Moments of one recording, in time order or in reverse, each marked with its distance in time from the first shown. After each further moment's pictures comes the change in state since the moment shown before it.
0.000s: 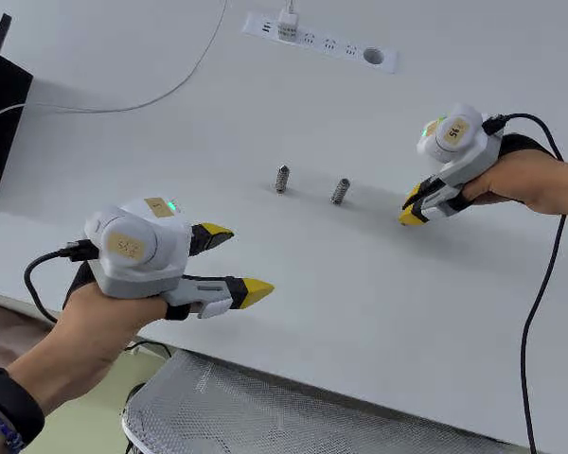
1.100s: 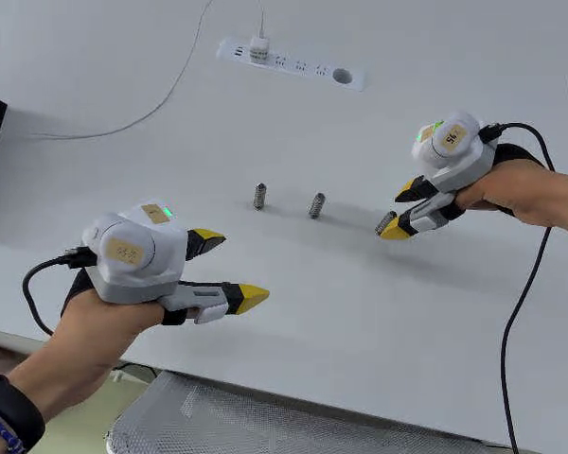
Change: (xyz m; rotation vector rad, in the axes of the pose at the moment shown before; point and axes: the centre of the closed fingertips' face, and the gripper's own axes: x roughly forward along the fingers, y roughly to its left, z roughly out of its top) left arm 0.013 0.000 0.020 0.037 -0.015 -0.014; right arm -0.038 0.005 -0.001 0.097 -0.113 -0.060
